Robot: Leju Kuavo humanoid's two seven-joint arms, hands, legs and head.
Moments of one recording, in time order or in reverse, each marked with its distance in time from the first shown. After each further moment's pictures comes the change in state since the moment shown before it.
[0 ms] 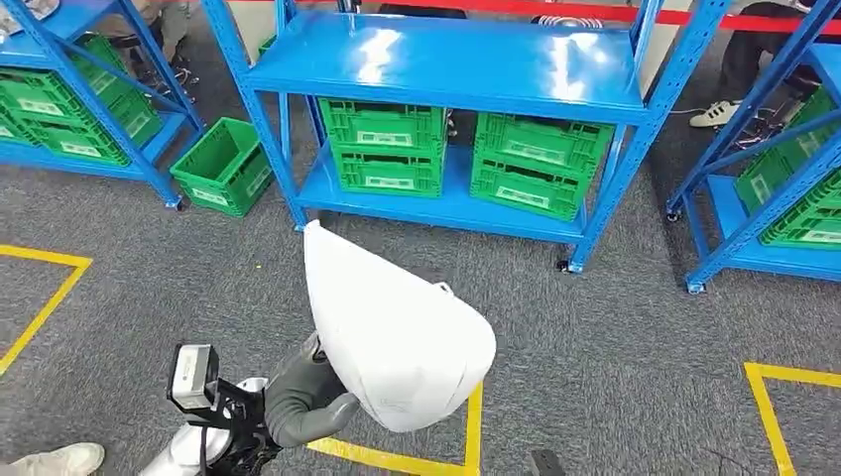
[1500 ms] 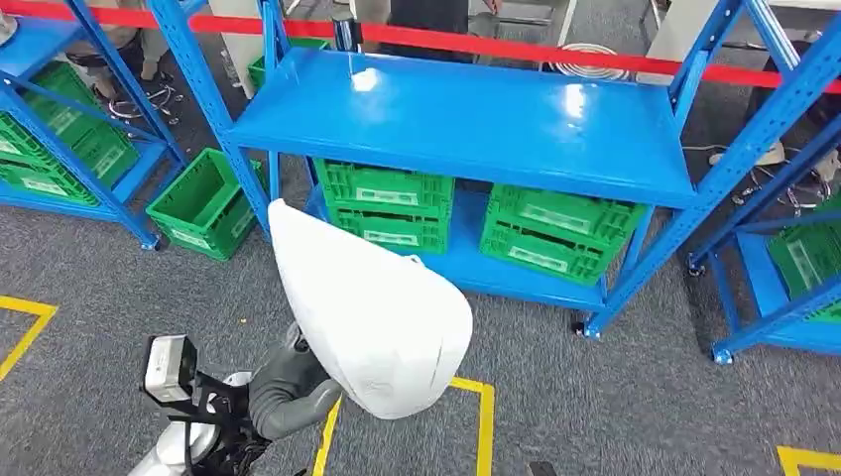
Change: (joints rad) left arm 0.023 0.000 0.053 -0.047 0.035 0.006 0.029; right arm 0.029 0.002 -0.002 -0.012 -0.044 0.000 -0.023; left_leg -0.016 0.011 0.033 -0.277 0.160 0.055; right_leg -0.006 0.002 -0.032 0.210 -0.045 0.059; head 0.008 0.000
